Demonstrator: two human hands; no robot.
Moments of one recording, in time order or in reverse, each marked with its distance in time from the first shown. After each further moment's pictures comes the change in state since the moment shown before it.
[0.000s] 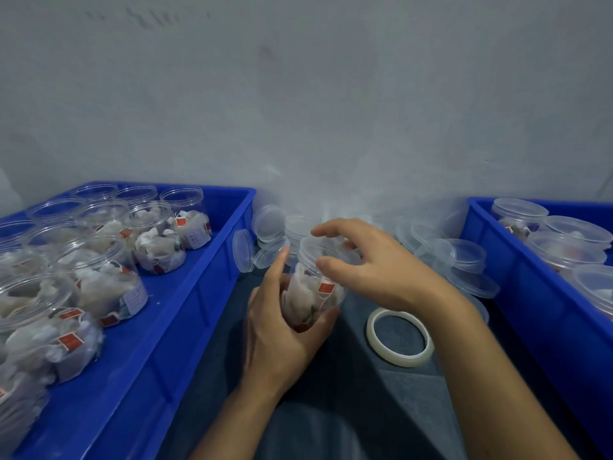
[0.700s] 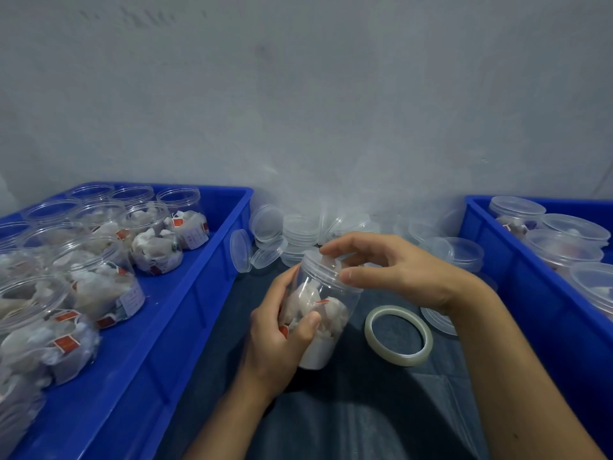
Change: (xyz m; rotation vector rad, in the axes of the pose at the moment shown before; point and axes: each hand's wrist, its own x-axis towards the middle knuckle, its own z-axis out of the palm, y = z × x) left_hand 0.004 -0.010 0.000 -0.348 -0.162 0.007; right_hand -0.010 0.021 -0.024 0.327 -0.219 -0.007
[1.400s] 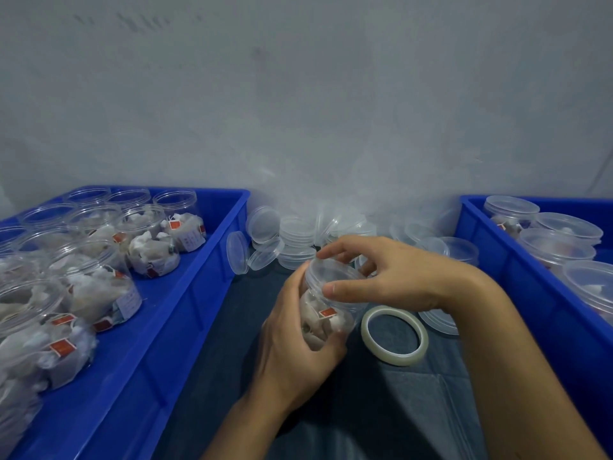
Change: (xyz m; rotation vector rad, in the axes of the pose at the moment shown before) left_hand -0.009 0.021 0.021 0.206 -0.029 0.023; right_hand -0.005 -0.021 -0.001 -0.326 -0.052 0.135
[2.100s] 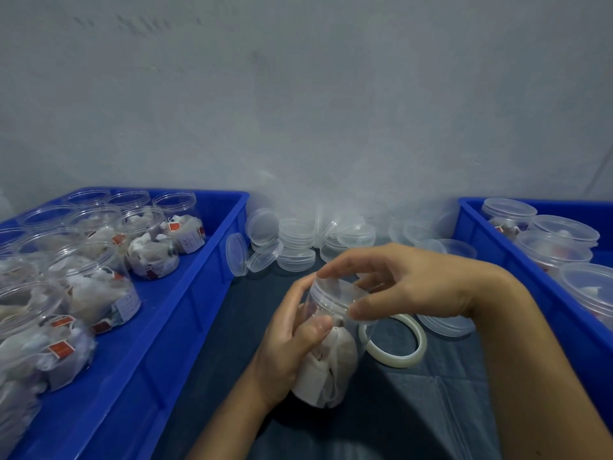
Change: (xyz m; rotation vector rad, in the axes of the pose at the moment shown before) left_hand 0.010 0.005 -0.012 -0.547 -0.266 -0.150; right_hand -0.020 -0.006 -0.013 0.092 -0.188 -0.010
